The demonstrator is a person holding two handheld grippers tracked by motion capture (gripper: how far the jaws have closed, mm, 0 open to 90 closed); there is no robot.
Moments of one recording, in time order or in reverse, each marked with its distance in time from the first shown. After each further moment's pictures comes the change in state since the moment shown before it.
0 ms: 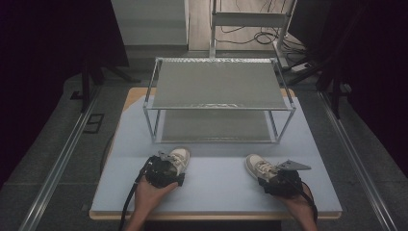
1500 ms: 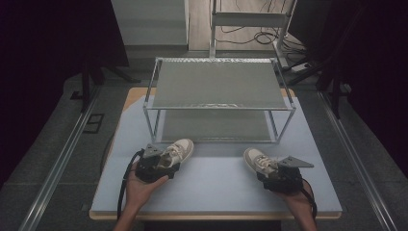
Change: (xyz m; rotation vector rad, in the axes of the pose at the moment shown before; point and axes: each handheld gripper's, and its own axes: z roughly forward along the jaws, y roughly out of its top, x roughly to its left) left arm 0.021 0.009 -0.029 -0.208 -0.124 0.003; right arm 0.005 0.015 -0.009 -0.083 0.014 0.000
